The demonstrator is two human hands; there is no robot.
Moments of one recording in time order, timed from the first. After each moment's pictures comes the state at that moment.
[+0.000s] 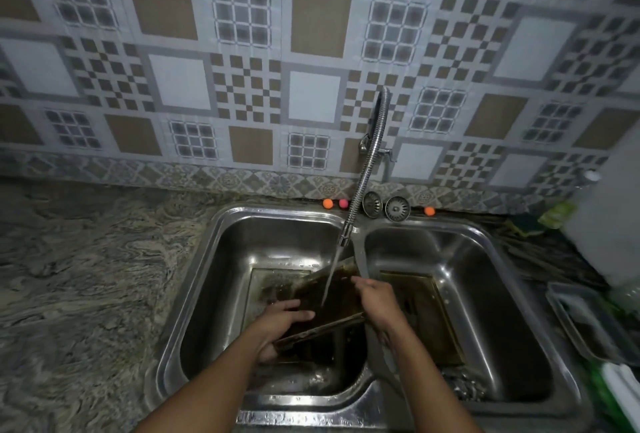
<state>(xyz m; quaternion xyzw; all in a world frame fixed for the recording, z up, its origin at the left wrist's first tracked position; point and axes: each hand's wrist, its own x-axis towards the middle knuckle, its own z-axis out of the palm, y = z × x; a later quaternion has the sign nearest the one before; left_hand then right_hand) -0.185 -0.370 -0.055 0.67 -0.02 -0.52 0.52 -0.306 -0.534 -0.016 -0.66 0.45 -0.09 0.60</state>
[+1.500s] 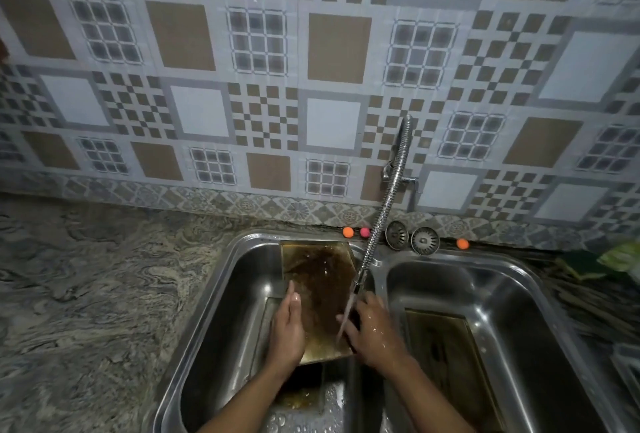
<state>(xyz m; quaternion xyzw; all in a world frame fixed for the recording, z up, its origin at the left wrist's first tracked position) -0.165 -0.406 -0.034 0.75 -0.11 -0.18 0.62 -0.251 -0.559 -0.040 -0.94 0.19 -0.11 0.26</state>
